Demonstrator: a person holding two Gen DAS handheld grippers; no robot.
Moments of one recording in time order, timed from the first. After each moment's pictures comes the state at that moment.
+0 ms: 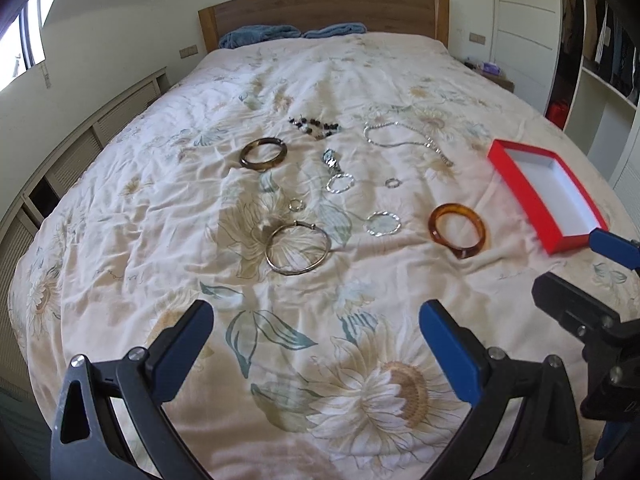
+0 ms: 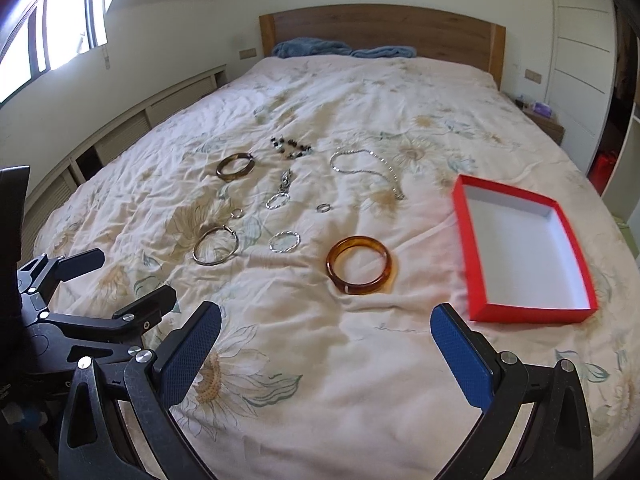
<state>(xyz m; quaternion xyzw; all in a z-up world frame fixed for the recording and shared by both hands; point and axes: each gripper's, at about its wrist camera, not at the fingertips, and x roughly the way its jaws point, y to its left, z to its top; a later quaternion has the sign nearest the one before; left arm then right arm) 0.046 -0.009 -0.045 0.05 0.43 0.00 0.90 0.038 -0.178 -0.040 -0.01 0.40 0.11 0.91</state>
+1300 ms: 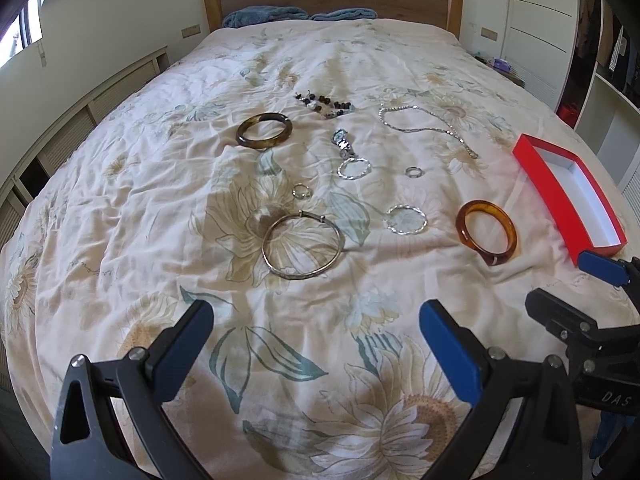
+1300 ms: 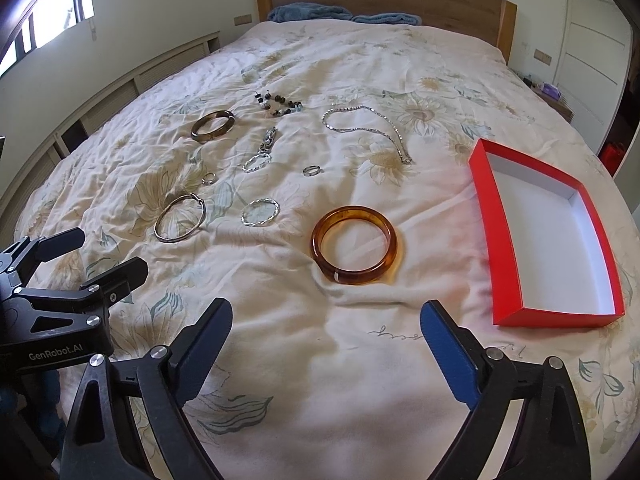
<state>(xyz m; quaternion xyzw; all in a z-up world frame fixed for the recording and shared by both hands) 0.084 0.011 -0.076 0.02 0.45 0.00 0.89 0.082 -0.177 -0.086 -0.02 0.45 0.10 0.89</state>
